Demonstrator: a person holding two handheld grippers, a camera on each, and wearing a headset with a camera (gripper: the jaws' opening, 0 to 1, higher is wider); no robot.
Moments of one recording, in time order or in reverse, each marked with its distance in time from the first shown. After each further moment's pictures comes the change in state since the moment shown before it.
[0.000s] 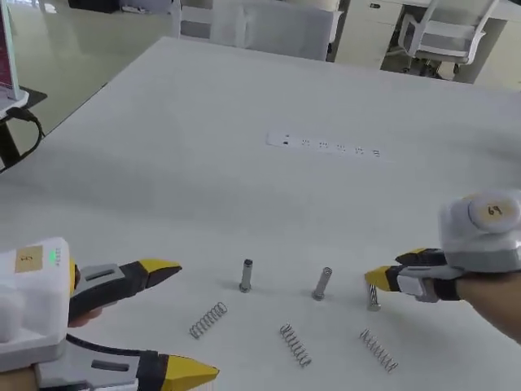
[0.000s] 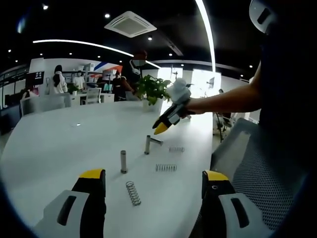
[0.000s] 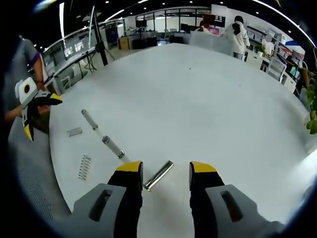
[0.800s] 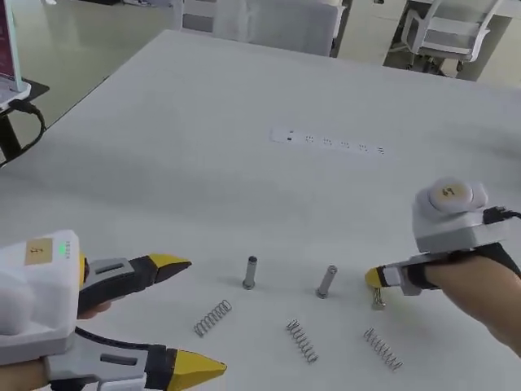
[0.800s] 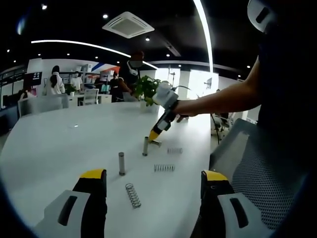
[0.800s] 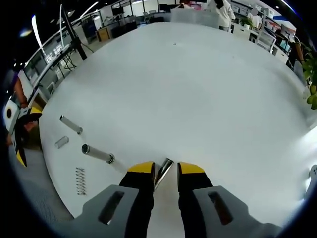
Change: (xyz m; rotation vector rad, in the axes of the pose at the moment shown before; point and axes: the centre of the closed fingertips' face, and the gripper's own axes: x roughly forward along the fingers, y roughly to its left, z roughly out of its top) left arm 0.002 -0.001 0.003 0.004 -0.008 -0.024; right arm 0.018 0.005 -0.015 0.151 0.158 -0.052
